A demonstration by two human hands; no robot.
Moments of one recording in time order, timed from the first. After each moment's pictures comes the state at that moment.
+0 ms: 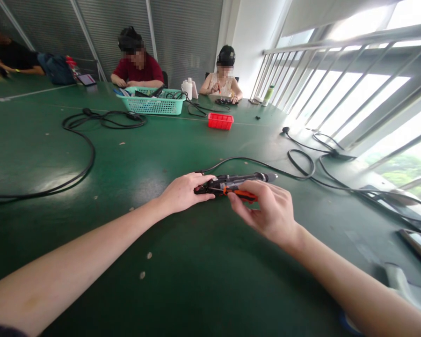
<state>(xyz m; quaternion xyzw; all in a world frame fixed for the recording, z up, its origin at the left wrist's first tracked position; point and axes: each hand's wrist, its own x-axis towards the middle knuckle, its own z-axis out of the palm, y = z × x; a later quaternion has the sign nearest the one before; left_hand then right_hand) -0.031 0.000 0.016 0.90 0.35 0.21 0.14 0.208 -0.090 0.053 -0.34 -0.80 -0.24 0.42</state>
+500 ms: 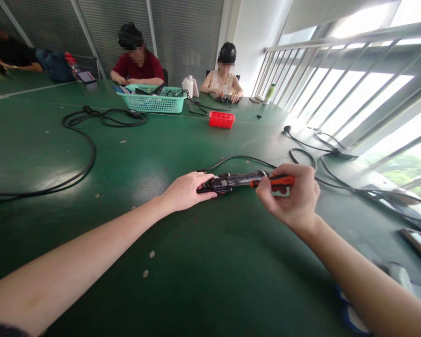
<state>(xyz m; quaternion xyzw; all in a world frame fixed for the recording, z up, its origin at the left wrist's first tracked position) -0.029 -0.001 0.019 0.90 0.36 0.19 0.14 0.237 -0.084 0.057 -0.49 -0.68 -0.28 0.47</state>
